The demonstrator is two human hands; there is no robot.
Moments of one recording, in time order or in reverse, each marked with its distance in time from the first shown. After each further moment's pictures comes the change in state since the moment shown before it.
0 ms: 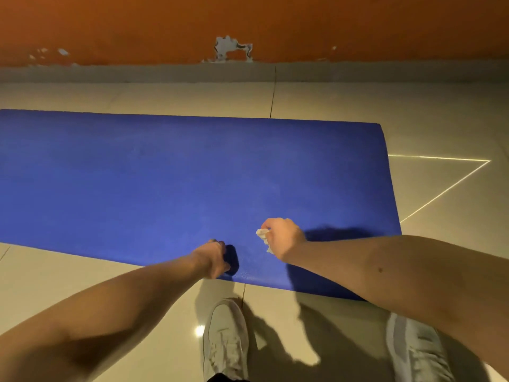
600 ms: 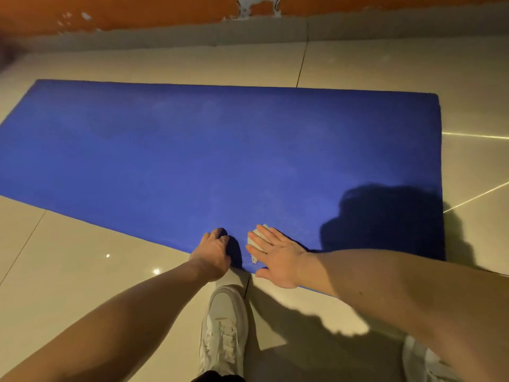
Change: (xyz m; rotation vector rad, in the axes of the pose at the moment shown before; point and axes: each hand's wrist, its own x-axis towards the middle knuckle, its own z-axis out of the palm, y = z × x) left_hand 0.002 -0.003 0.043 -0.090 0.153 -0.107; right_hand 0.023 0.056 0.078 -0.783 -0.257 -0.691
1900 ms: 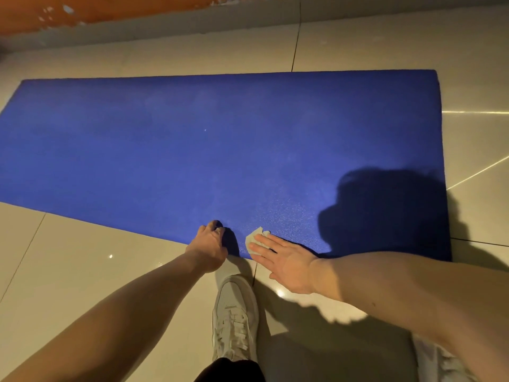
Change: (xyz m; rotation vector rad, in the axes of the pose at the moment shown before) left_hand 0.005 -0.028 0.005 0.001 -0.021 -0.019; right_hand -0.020 -0.029 0.023 -0.215 0.065 -0.105
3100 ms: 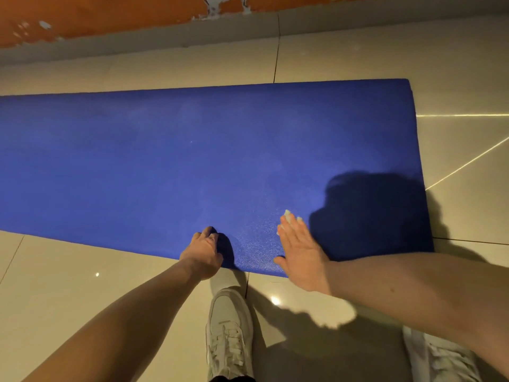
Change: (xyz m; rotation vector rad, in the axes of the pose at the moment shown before) left_hand 0.014 0.009 -0.008 -0.015 0.006 0.031; right_hand -0.017 0.024 0.015 0.145 0.079 0.531
